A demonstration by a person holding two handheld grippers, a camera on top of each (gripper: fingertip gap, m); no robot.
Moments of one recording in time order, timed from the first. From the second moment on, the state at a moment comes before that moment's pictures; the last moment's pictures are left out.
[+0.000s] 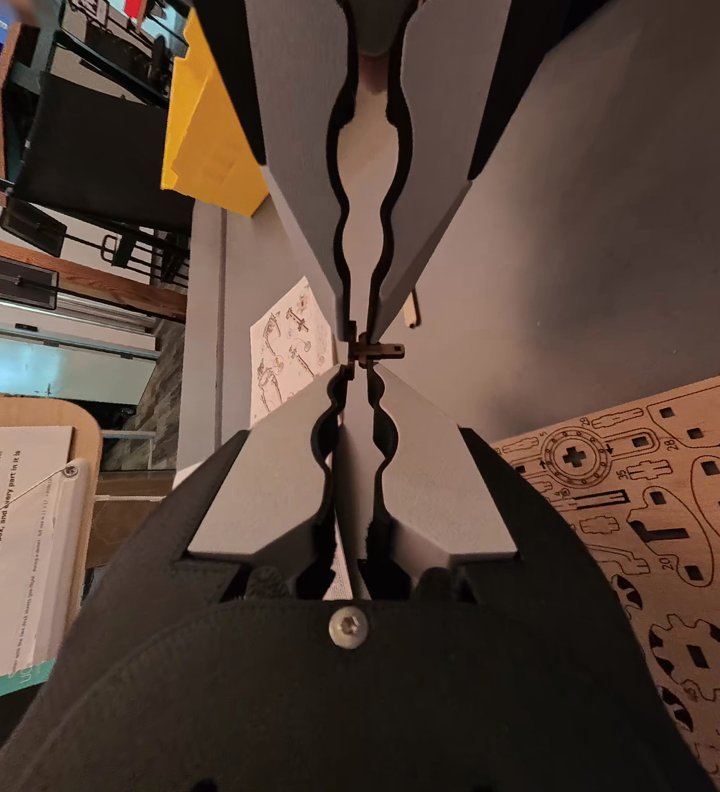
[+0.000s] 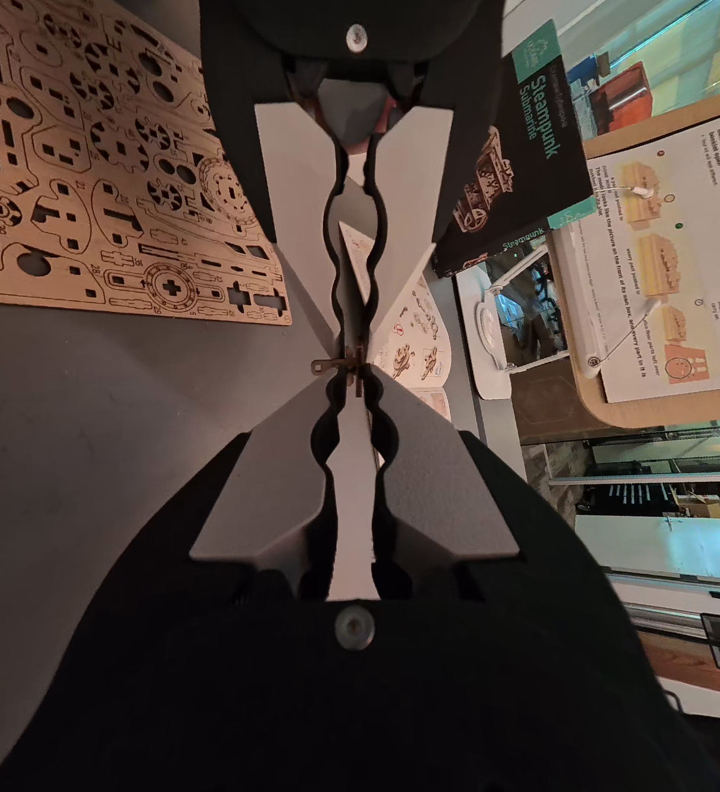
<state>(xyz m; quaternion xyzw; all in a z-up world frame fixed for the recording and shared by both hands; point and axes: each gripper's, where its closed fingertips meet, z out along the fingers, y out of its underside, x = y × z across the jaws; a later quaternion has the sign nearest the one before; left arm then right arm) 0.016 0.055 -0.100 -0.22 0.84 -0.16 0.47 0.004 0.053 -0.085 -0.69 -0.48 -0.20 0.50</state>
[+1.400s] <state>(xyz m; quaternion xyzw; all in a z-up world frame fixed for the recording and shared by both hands) 0.008 0.039 -0.095 -0.17 0.85 -0.20 0.46 0.005 0.044 -0.092 -0.71 -0.49 -0.14 0.49</state>
